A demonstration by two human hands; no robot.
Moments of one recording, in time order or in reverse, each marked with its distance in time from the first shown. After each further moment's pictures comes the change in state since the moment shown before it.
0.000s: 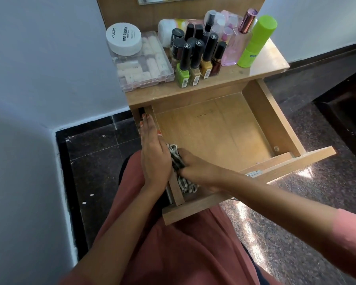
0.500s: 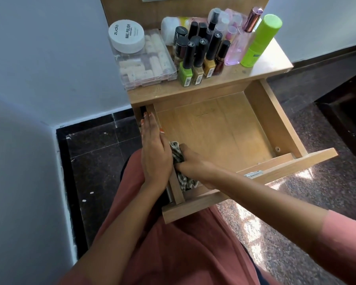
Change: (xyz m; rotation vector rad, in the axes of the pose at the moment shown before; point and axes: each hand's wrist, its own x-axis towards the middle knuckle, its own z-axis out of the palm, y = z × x) left_hand 0.003 -0.001 0.000 -0.004 -0.020 0.000; right_hand 0.004 -0.006 0.003 -0.003 0.086 0.079
